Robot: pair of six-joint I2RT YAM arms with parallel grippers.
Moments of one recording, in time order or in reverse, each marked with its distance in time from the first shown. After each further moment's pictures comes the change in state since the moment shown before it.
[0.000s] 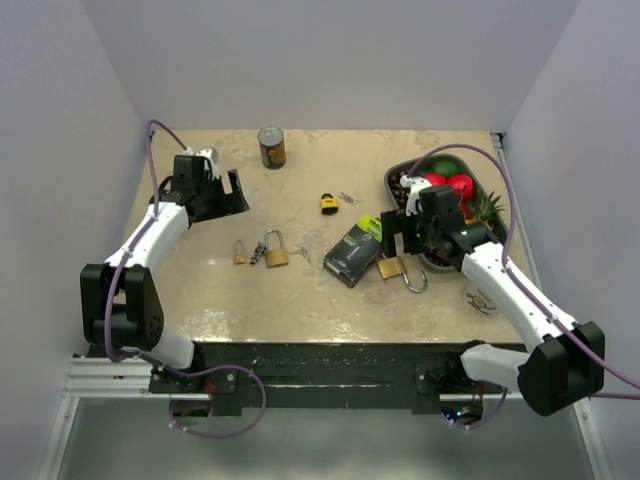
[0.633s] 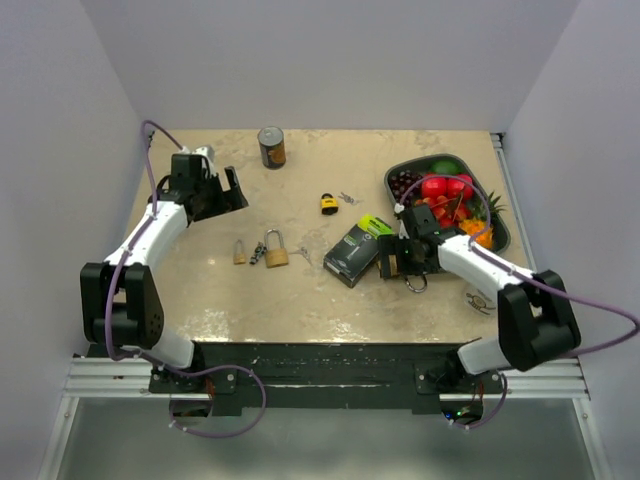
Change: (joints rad) left arm 0.016 0.000 0.001 0.027 0.009 -0.046; right arm 0.000 0.211 -0.165 0.051 0.061 0.191
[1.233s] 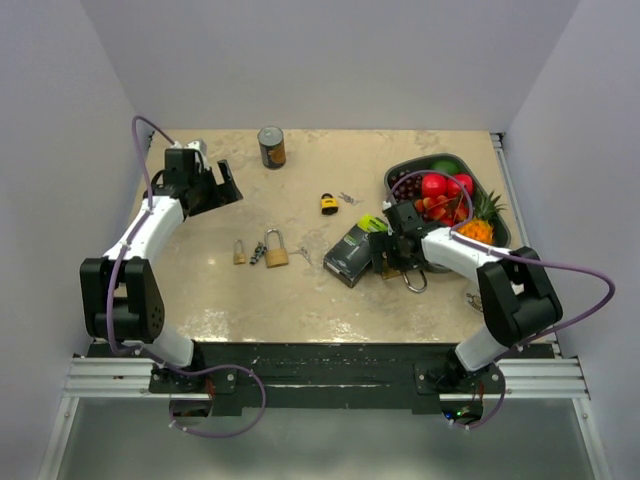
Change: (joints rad) left arm 0.040 0.034 0.049 0.004 0.007 -0.014; right arm 0.049 0.192 0.082 0.087 0.091 -0.019
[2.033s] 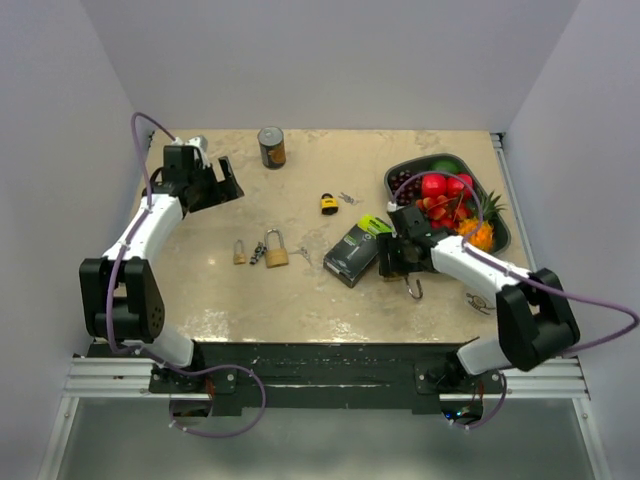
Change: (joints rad) left arm 0.002 0.015 0.029 -0.006 0.027 0.013; right arm 0.029 -0.114 -0.044 -0.047 0.021 0.046
